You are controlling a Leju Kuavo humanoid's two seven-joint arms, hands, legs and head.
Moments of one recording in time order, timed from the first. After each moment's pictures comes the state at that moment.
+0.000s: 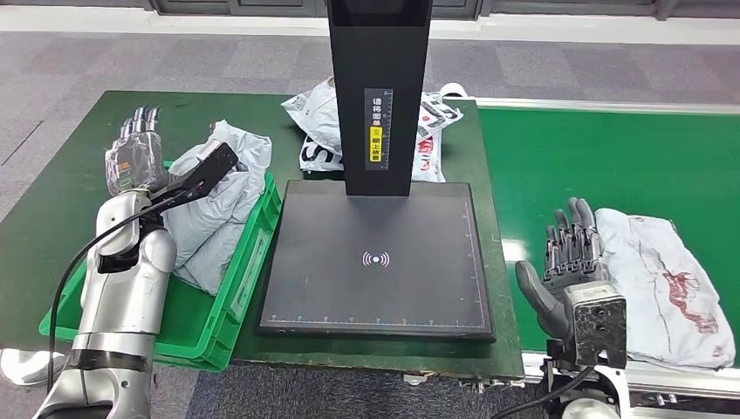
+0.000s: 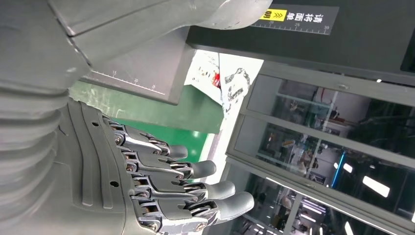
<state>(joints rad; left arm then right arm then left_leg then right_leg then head) -0.56 0.04 0.06 -1.30 -1.32 -0.05 0.25 0.12 0.23 -0.02 -1.87 0.32 -0.07 -0.26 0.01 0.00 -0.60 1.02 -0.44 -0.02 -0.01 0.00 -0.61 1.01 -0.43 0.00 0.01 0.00</state>
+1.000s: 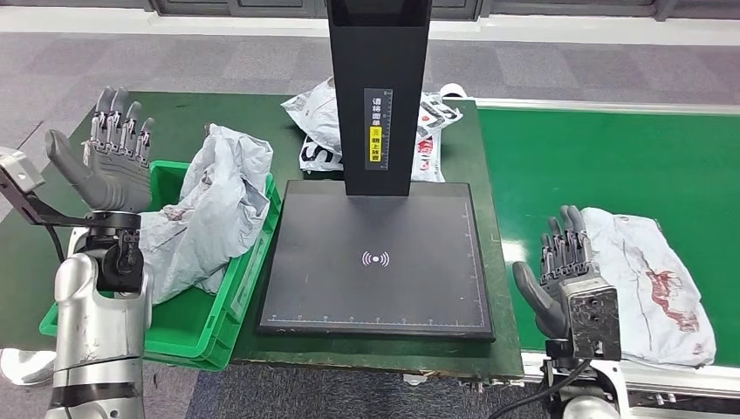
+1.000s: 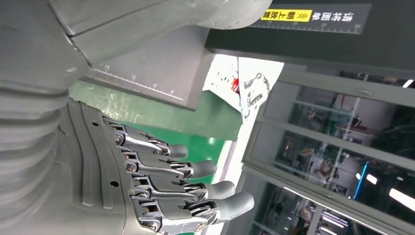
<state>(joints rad) -0.44 0.00 0.20 -1.49 0.37 -0.39 -0.09 0.11 0.22 -0.05 -1.83 0.31 -0.04 -0.22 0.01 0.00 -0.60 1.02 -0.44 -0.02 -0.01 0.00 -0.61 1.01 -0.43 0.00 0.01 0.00</state>
